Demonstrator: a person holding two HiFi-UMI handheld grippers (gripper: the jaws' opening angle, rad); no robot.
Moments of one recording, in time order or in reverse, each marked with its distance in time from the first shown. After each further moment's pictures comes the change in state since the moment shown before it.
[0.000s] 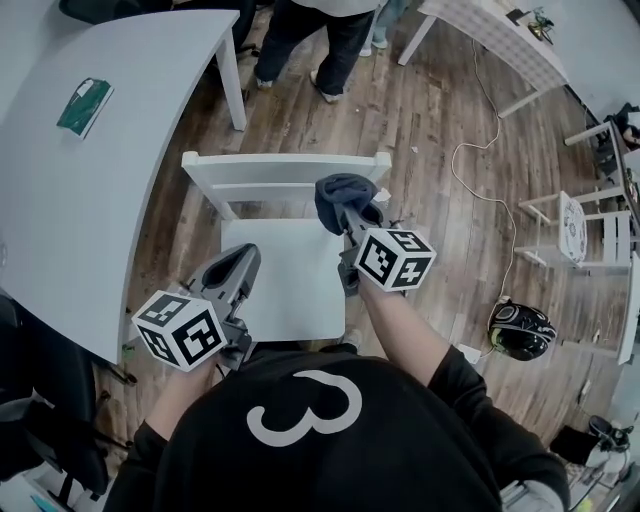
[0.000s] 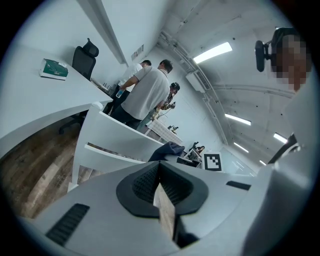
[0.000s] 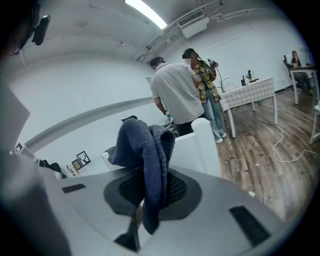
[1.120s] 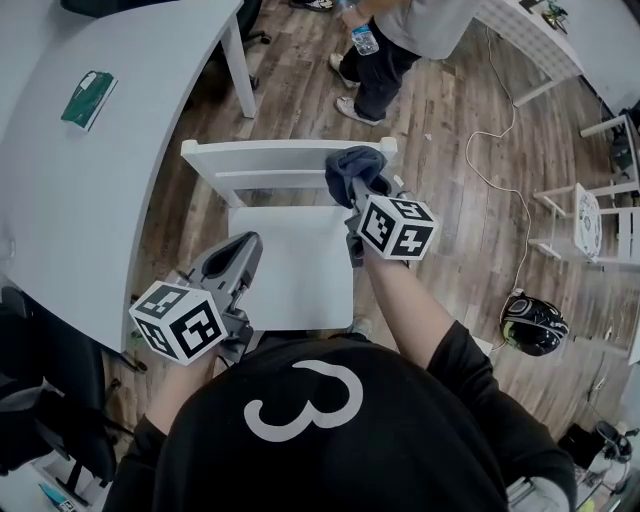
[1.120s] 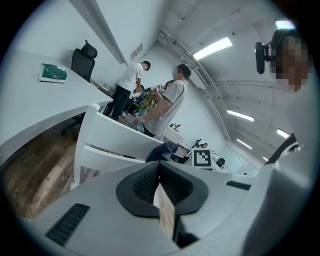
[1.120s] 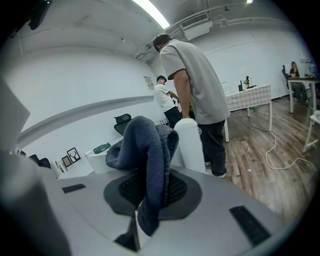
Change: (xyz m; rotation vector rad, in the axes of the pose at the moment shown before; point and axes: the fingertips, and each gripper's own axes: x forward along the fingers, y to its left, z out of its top) left arm 0.003 -0.003 0.002 0.022 0.022 0.034; right arm 0.025 -0.034 0.005 -0.042 0.002 -0.082
